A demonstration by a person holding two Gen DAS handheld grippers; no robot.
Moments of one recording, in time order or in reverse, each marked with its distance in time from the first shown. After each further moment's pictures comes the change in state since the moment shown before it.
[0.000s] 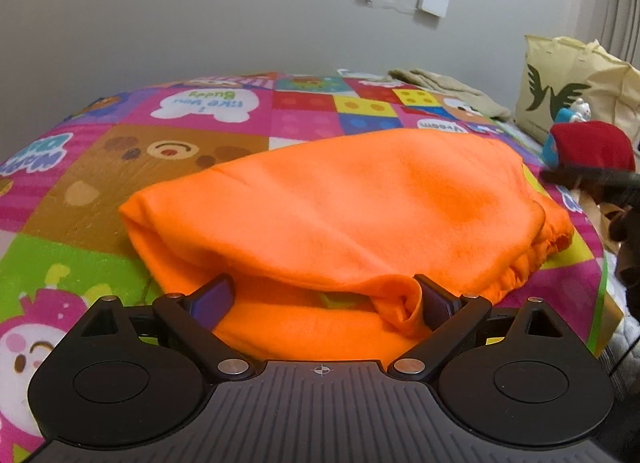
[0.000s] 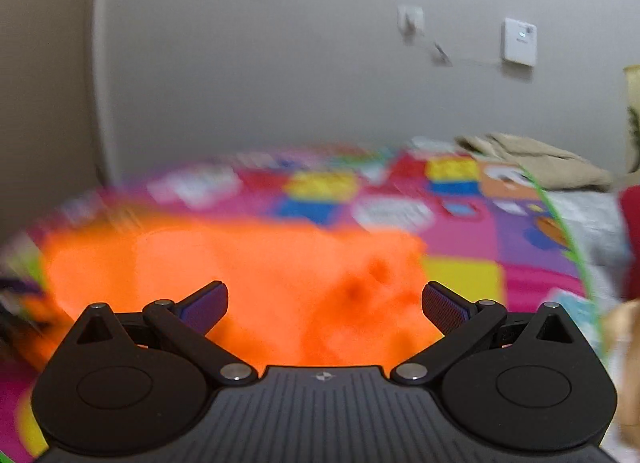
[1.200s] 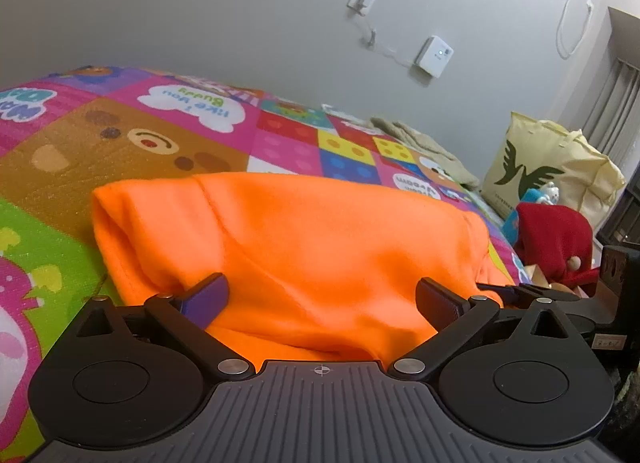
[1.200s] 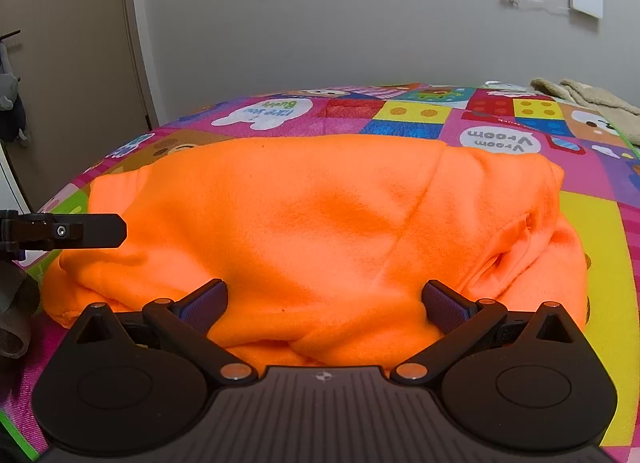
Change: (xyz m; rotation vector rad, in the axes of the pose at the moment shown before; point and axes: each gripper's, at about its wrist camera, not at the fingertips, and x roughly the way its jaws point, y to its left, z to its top) left arm 0.010 0.024 0.003 -0.218 -0.106 -0.177; right arm 0.050 0.047 -0.037 -0.043 0.216 0.105
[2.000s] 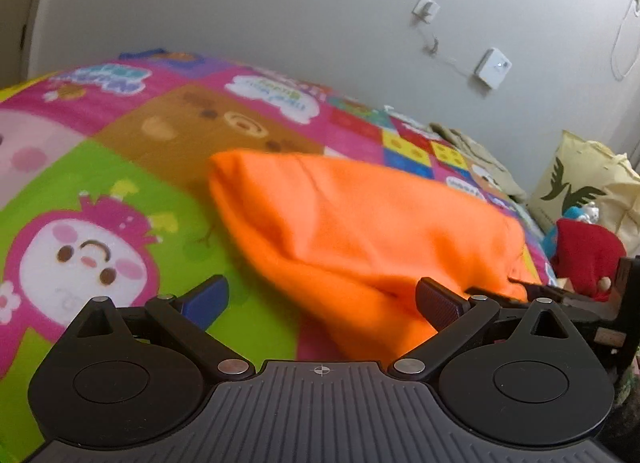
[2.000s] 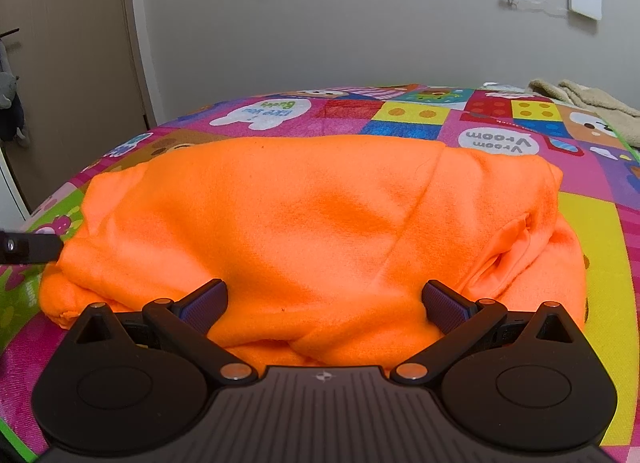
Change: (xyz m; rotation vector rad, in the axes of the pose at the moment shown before) left arm -0.050 0.011 -0.016 -0.107 0.004 0.159; right arm 0.000 0.004 -0.001 -0.011 -0.005 -0.026
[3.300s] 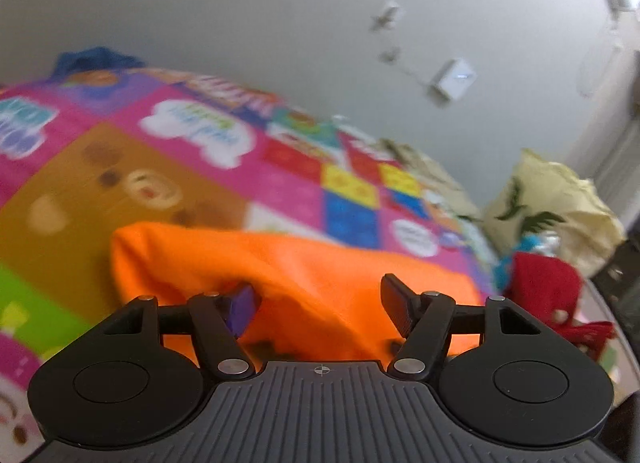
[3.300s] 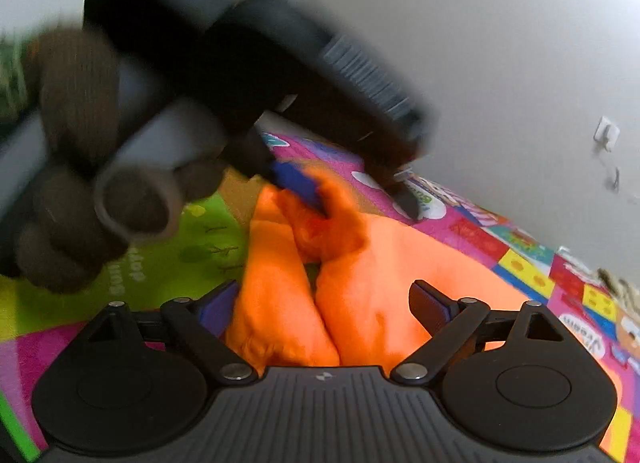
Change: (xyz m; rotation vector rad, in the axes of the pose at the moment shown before) left arm 0.053 -0.028 0.089 -0.022 0.039 -0.188; right arm 0.011 0.143 0.015 -0.520 -0.132 0.068
